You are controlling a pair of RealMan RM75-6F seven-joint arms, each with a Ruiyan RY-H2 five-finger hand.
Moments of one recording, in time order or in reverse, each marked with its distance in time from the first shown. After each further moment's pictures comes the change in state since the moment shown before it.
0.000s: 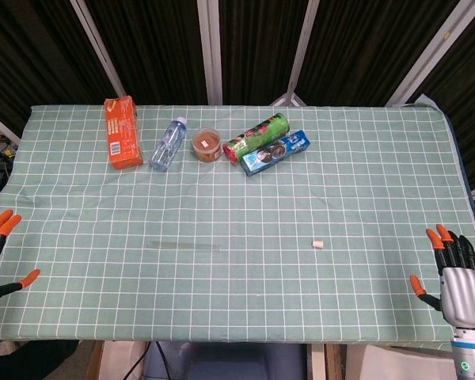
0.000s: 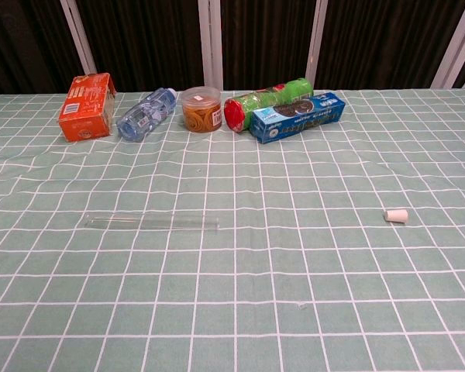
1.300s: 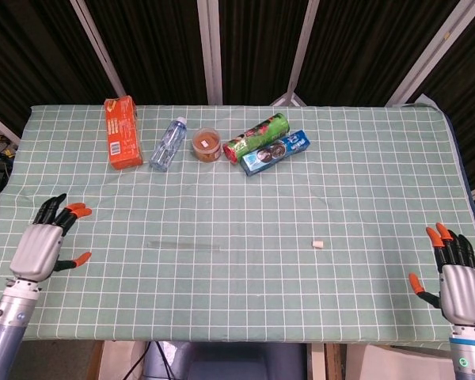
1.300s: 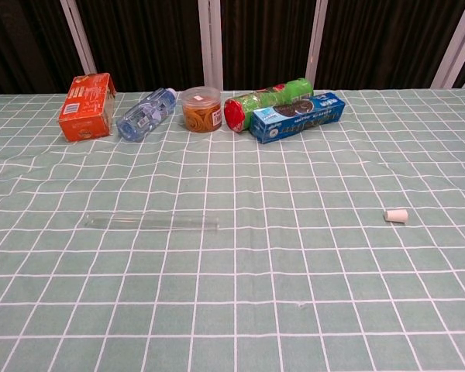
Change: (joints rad) left arm -0.200 -0.034 -0.085 -0.236 -0.116 -0.257 0.375; right arm 0.008 0.001 0.011 -0.017 0.039 -0.031 0.011
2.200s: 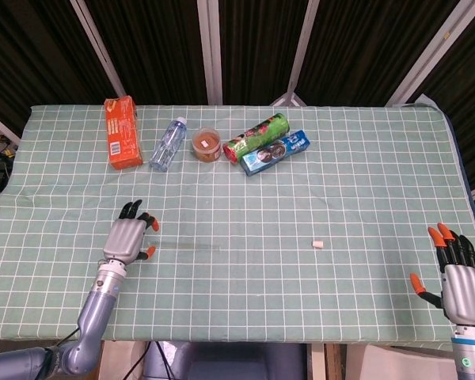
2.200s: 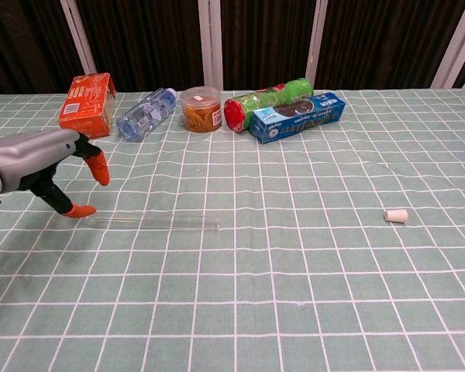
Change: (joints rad) left arm -0.264 -0.450 -0.082 0.132 -0.471 -0.128 0.507; right arm -0.001 0.013 -0.002 -0.005 0.003 -0.008 0.035
